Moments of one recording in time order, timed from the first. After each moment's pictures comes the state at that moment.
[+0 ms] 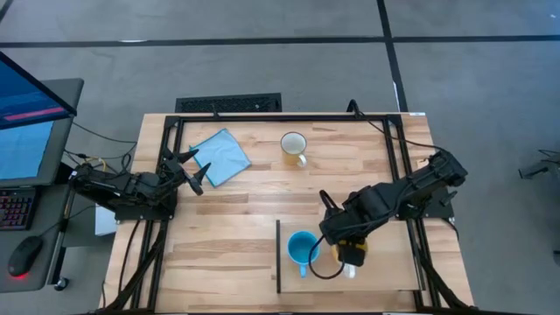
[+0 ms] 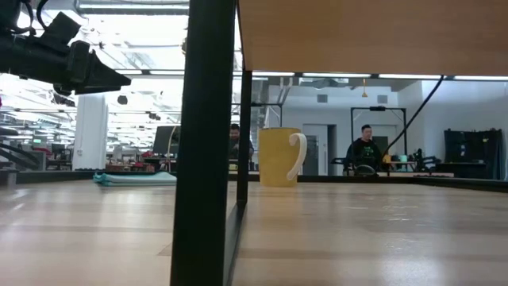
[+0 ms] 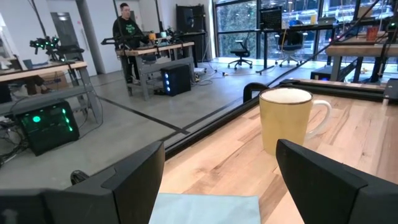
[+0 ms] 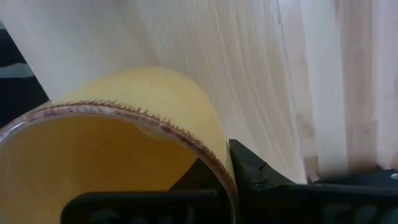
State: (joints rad) left arm -0.24 0.01 0.07 -0.12 -1.00 0.00; right arm 0.49 1.72 1.76 -1.57 -0.15 0.72
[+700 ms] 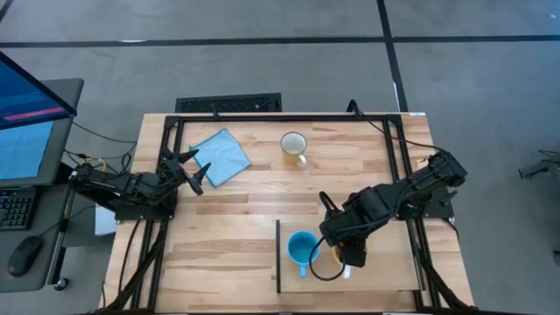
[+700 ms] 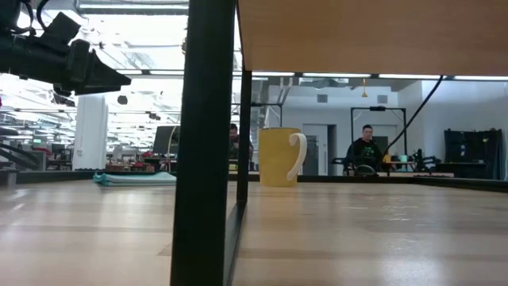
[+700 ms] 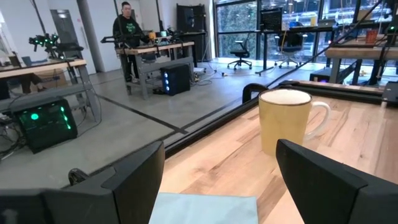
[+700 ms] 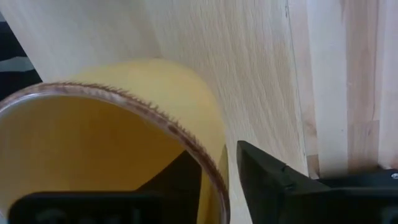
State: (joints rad) left arm -0.24 0.01 0.07 -0.12 -1.00 -0.01; right arm 0.49 1.72 1.76 -1.57 -0.16 0.70
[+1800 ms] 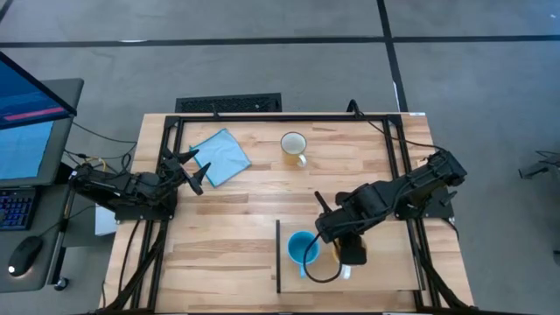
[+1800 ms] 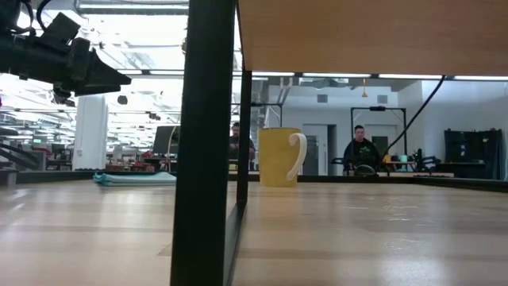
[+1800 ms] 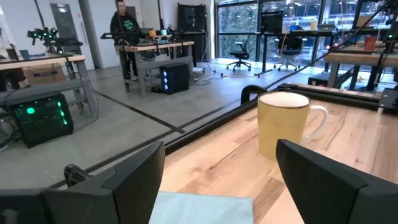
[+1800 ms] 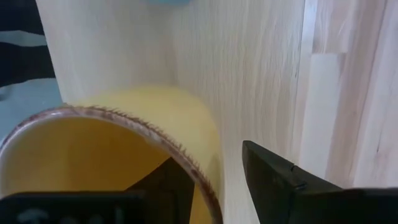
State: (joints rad) left arm -0.24 0.01 0.07 -0.12 -1.00 -0.05; right arm 0.46 1.72 1.76 -1.50 -0.13 0.44
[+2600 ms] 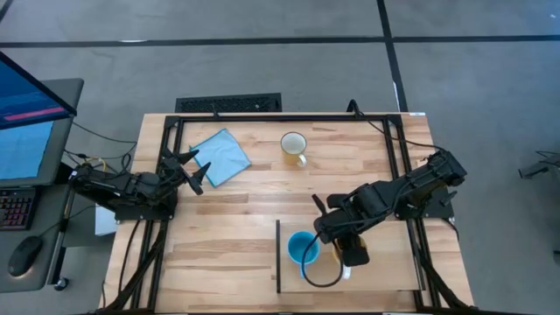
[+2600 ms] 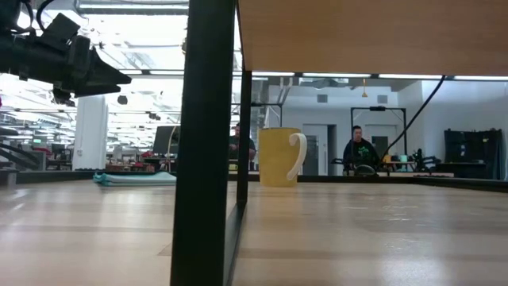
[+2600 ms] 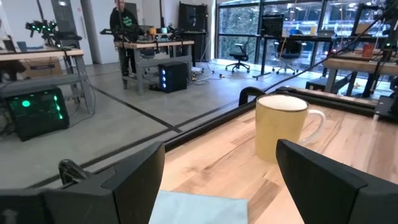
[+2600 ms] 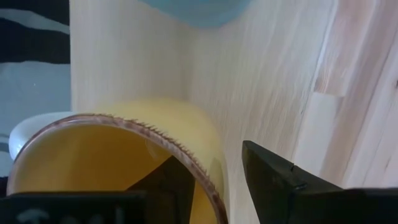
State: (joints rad) left arm -0.24 0.01 0.07 -0.12 -1.00 -0.09; right arm 0.46 1.72 1.76 -1.44 -0.13 0.25
